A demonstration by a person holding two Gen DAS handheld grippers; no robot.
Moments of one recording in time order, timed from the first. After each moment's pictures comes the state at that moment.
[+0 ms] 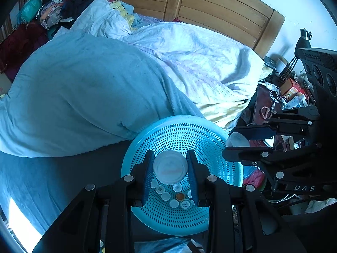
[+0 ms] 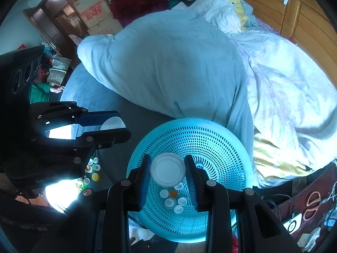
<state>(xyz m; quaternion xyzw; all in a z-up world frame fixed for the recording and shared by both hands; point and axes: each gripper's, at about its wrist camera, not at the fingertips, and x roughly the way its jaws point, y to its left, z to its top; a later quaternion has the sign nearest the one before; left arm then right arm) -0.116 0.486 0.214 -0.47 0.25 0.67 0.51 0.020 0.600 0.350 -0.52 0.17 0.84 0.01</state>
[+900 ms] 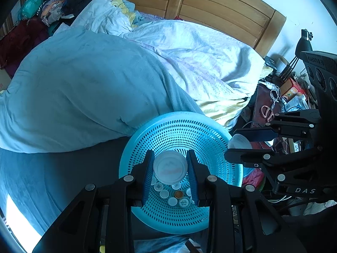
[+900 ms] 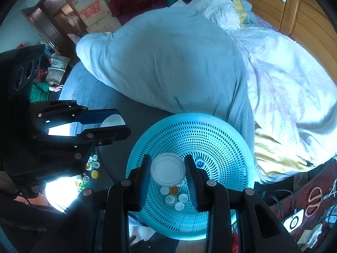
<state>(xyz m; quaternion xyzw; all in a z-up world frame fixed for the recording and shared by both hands) -0.113 0.481 0.207 -0.47 0.25 0.67 0.51 0.024 0.594 0.341 -0.53 0.16 0.83 0.02</state>
